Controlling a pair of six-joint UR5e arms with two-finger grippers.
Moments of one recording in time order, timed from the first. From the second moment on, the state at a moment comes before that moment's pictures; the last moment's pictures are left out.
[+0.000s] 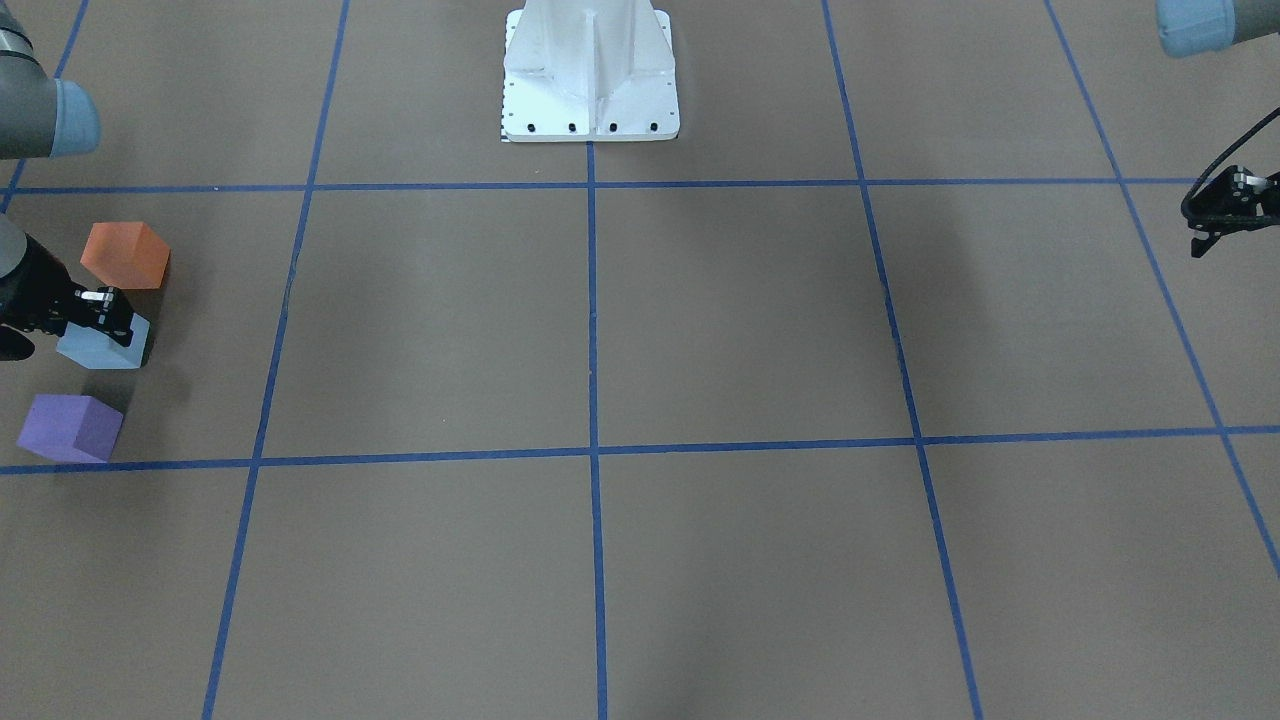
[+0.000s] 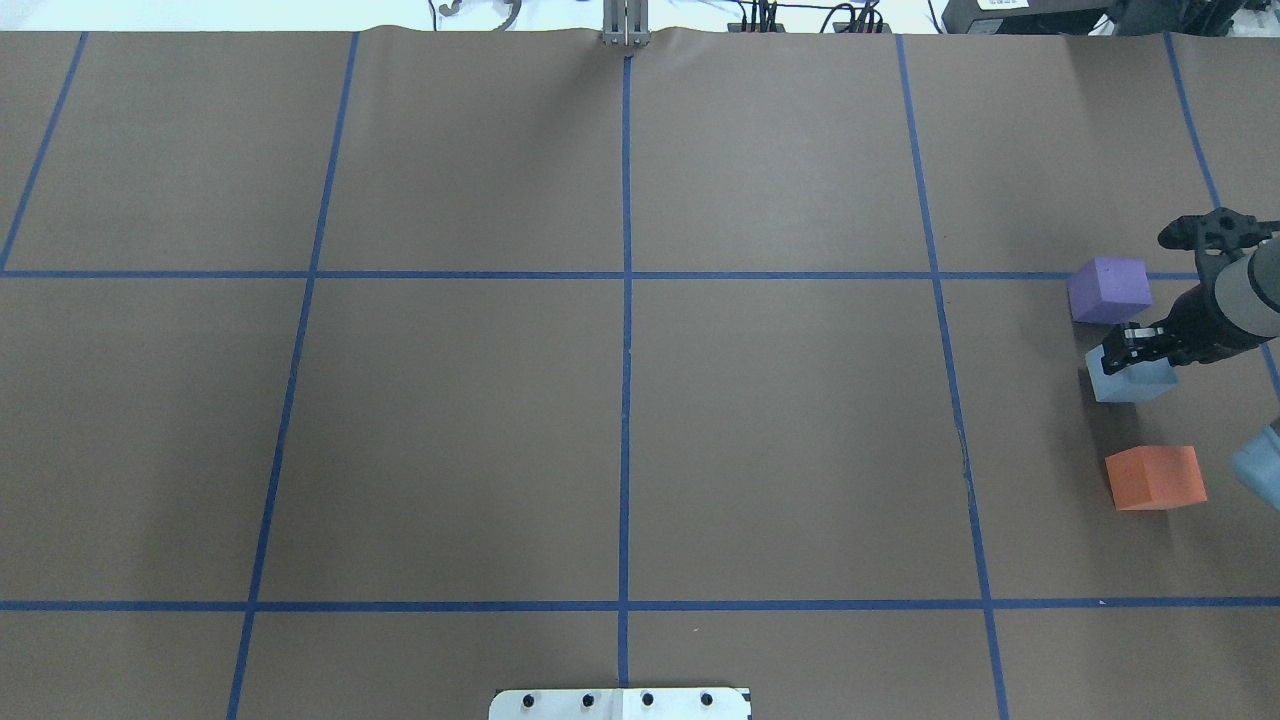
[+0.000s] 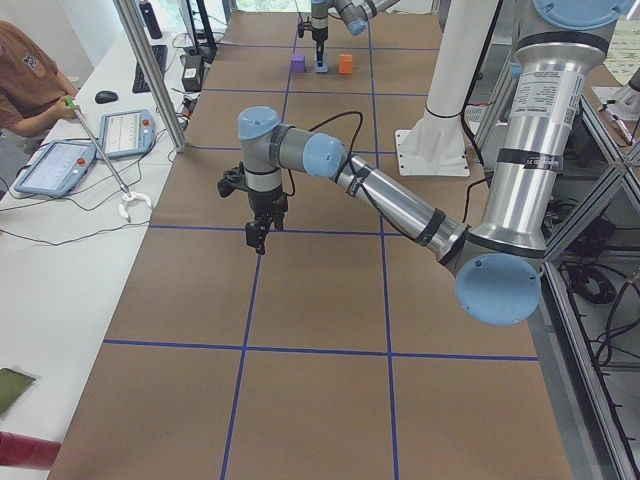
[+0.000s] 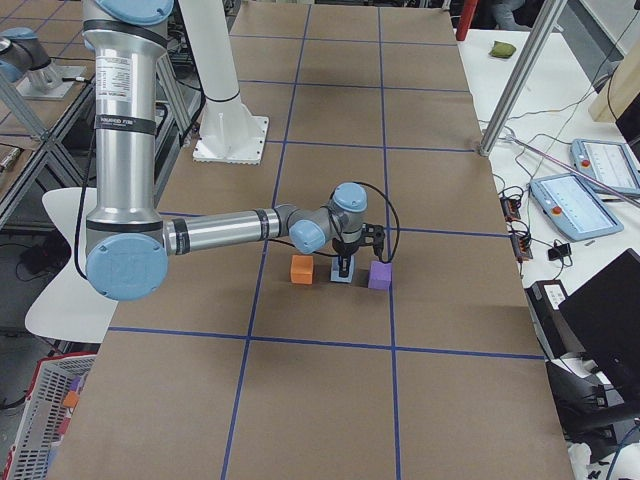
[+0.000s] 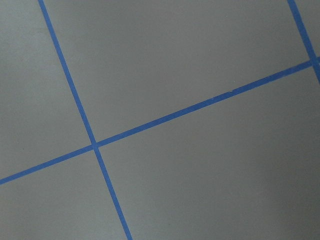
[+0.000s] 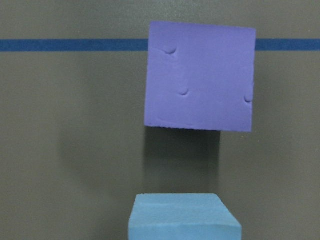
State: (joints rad) left arm -1.30 -1.74 -1.97 -1.23 -2.14 0.02; right arm 0.97 -1.62 1.69 -1.16 2.15 0.77
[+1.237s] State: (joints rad) left arm -1.30 -1.74 -1.98 -1.23 -2.14 0.01; right arm 0.98 -1.63 1.71 -1.16 2.13 0.76
